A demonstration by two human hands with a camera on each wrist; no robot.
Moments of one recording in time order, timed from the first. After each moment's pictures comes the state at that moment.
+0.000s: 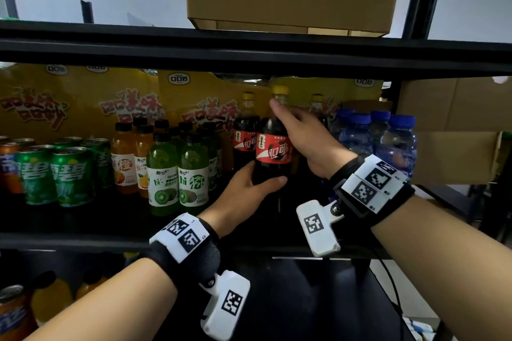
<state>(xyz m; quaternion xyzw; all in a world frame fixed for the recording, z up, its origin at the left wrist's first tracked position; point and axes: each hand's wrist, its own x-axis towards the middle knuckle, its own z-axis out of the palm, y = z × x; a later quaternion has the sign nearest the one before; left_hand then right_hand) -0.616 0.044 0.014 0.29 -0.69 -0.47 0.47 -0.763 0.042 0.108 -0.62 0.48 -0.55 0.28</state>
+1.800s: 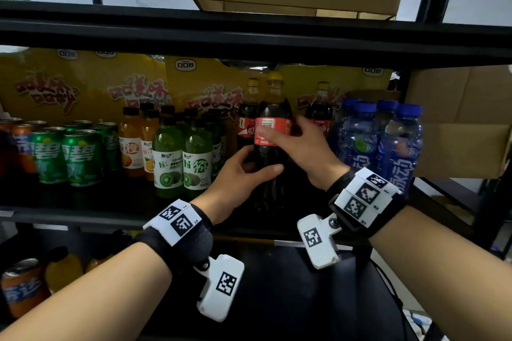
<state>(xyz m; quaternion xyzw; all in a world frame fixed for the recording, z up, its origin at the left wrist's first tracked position) -0.606 0.049 0.007 0.27 -0.63 -0.52 0.51 -0.765 0.044 0.062 -0.63 0.41 -0.59 0.30</state>
